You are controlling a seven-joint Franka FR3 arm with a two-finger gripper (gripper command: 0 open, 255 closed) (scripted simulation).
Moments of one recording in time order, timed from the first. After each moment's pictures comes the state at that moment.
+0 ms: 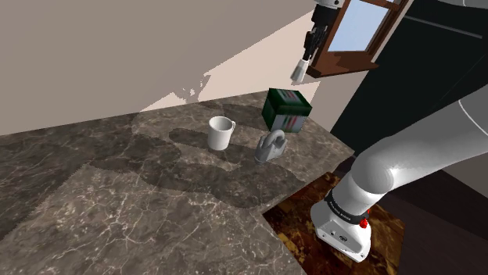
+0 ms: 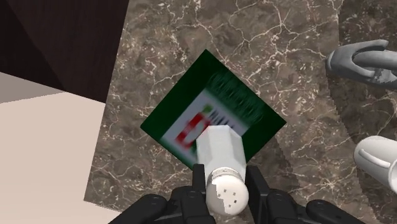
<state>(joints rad) -0.20 -0.33 -0.20 -1.97 -0.09 1.64 -0.45</state>
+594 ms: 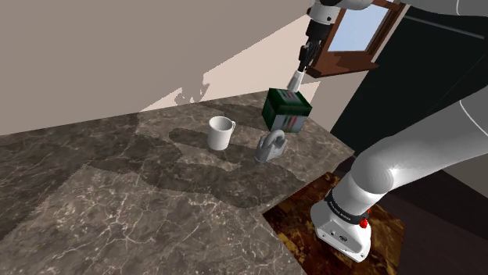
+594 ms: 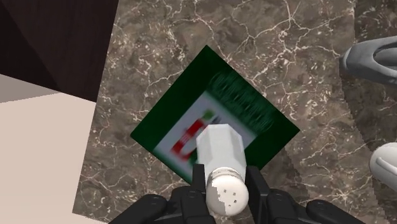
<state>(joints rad) -0.20 -0.34 -0.21 -2.10 -0.09 1.76 -0.44</state>
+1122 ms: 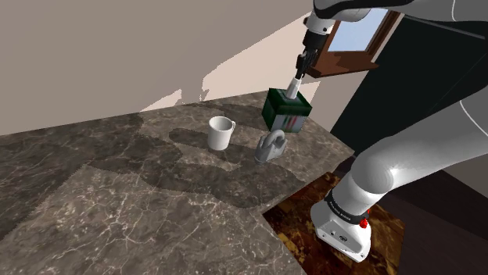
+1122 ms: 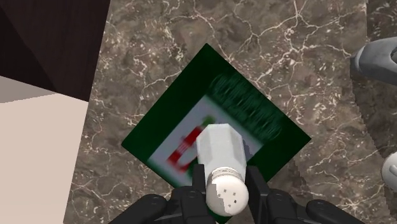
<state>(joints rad) -0.21 -0.34 -0.21 -2.18 -0.09 1.84 -0.44</state>
